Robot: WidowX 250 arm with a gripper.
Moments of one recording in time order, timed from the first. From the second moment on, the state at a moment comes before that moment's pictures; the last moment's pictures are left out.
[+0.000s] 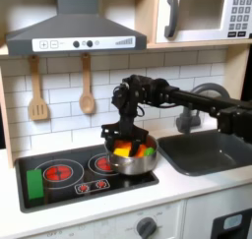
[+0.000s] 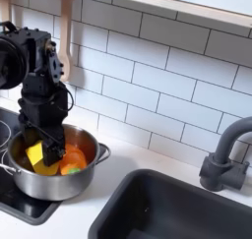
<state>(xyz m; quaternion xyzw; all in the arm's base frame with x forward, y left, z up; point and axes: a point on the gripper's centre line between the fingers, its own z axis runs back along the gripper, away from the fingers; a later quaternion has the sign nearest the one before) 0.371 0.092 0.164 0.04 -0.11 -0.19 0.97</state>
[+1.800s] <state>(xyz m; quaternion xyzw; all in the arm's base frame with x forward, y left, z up) 0.365 0.037 0.259 -0.05 -0.17 -0.23 0.96</state>
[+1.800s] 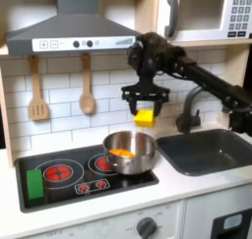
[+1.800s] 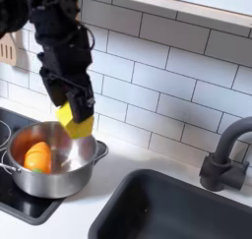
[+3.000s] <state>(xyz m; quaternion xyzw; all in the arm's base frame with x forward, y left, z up) 0.330 -0.047 0.208 -0.09 -0.12 -0.29 0.94</state>
